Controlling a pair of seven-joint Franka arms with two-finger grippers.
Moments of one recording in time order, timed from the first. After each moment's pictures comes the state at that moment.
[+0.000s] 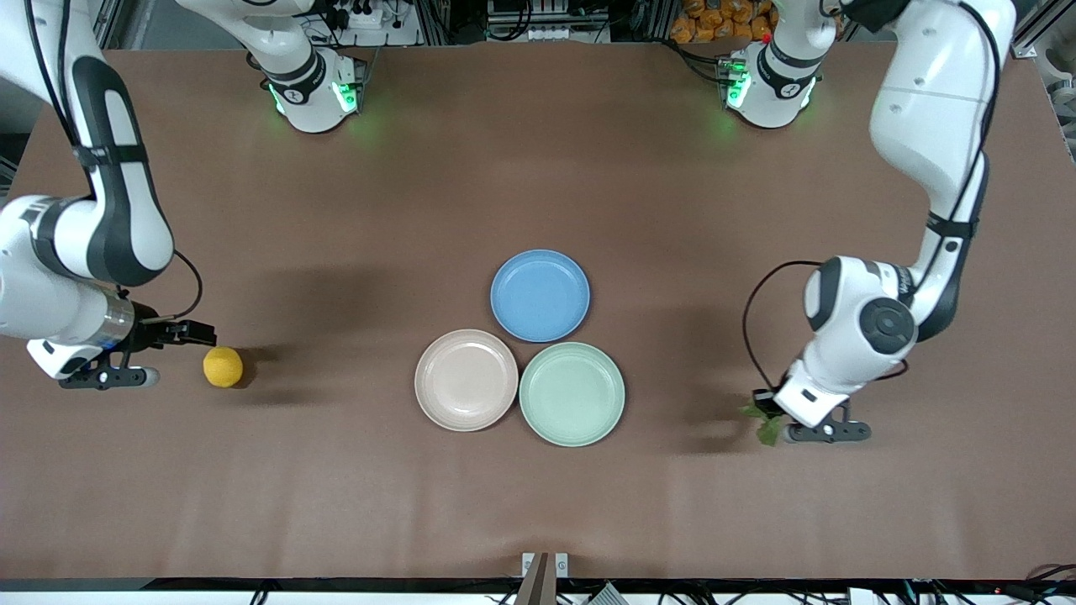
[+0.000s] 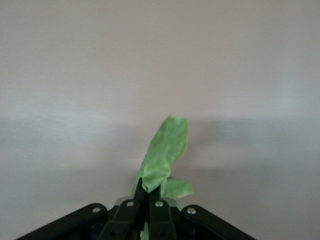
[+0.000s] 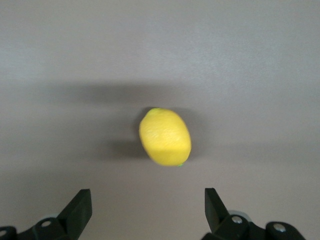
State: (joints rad) left arm -0.10 0.66 -0.11 -1.64 0.09 2.49 -0.26; right arm -0.05 0.40 -0.09 -1.79 0.04 2.11 -0.20
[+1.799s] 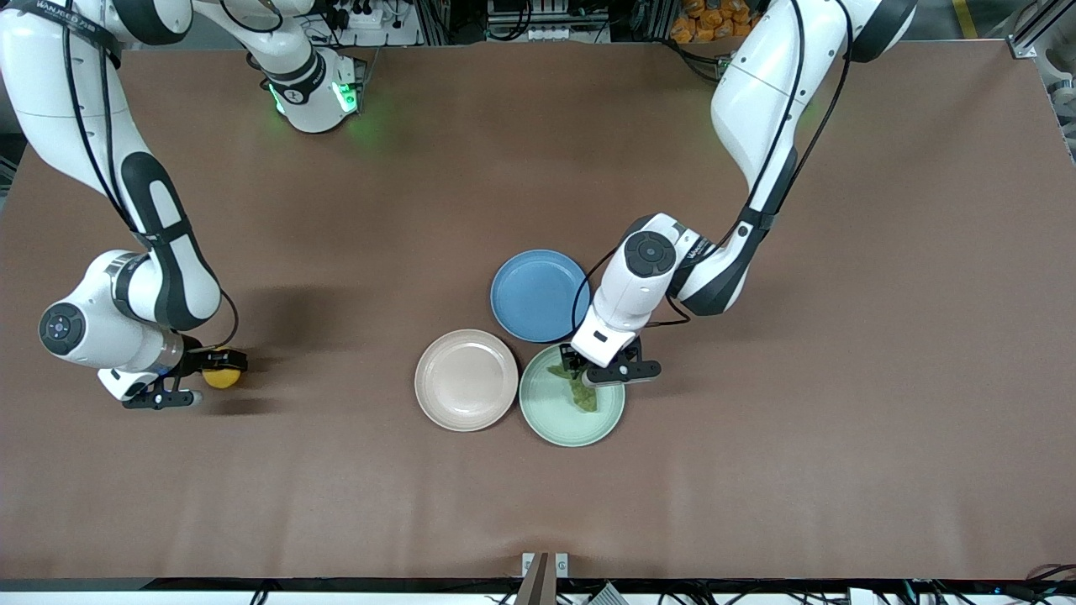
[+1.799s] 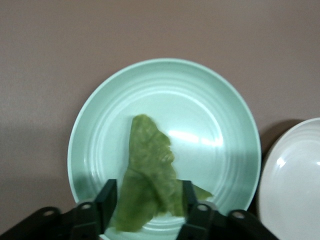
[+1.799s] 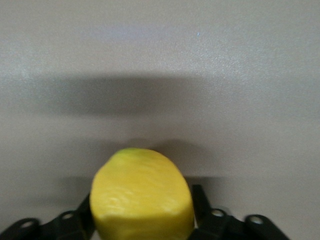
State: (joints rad) left arm -0.52 0.78 -0.10 -1.55 0.10 2.65 -0.82; right arm -0.09 0.65 -0.09 -1.79 0.12 2.37 -0.29
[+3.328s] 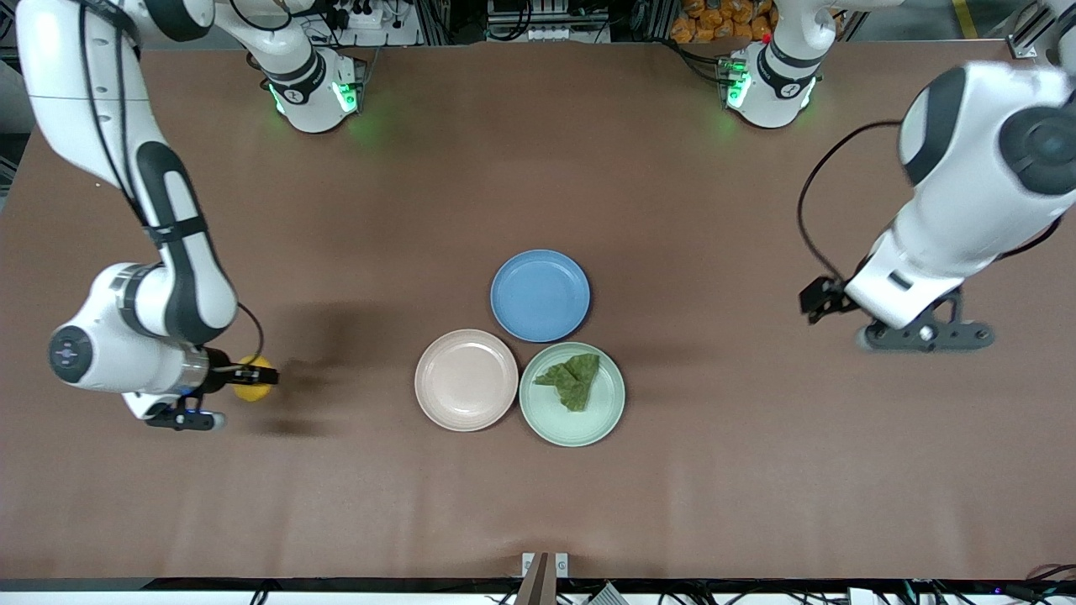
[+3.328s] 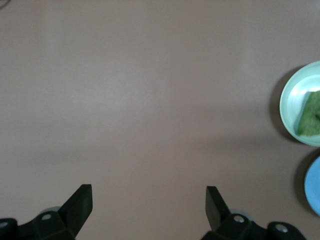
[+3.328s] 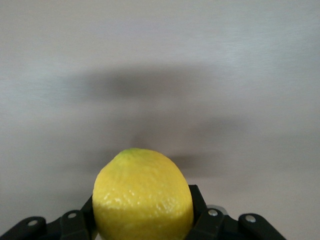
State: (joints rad) left arm -0.17 0.22 -0.07 -1.52 0.11 1.79 -0.19; right arm 0.04 0.65 -0.08 -1.61 0.21 2.14 -0.04
